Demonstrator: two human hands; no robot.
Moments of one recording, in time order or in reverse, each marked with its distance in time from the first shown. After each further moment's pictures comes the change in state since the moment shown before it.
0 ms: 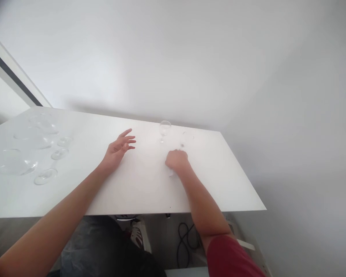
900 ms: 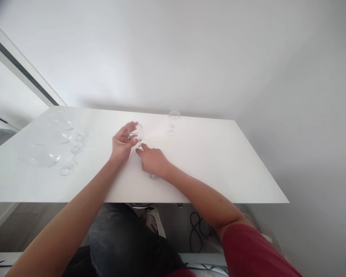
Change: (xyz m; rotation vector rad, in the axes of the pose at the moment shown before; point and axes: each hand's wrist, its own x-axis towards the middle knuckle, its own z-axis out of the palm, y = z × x) left_hand 0.002 -0.003 -0.003 -0.118 0.176 0.076; right_hand -0.031 -0.095 0.024 -0.023 0.324 -0.685
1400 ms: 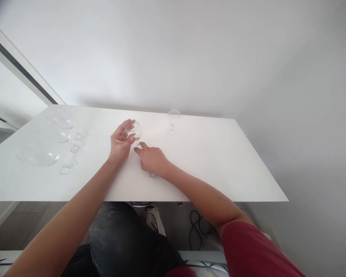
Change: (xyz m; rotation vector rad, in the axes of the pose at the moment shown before) left_hand 0.000 0.000 -0.001 0.019 0.032 0.019; right_hand -0.001 -0.002 0.000 0.014 0.023 -0.001
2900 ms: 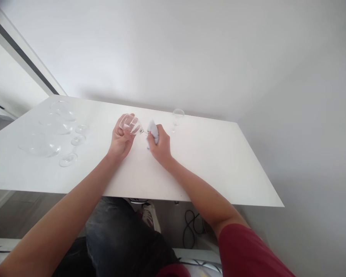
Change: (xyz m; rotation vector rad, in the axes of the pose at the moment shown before) left_hand 0.003 -0.002 -0.002 -0.257 -0.073 0.033; right_hand 0.016 0.019 0.009 1.263 0.768 0.246
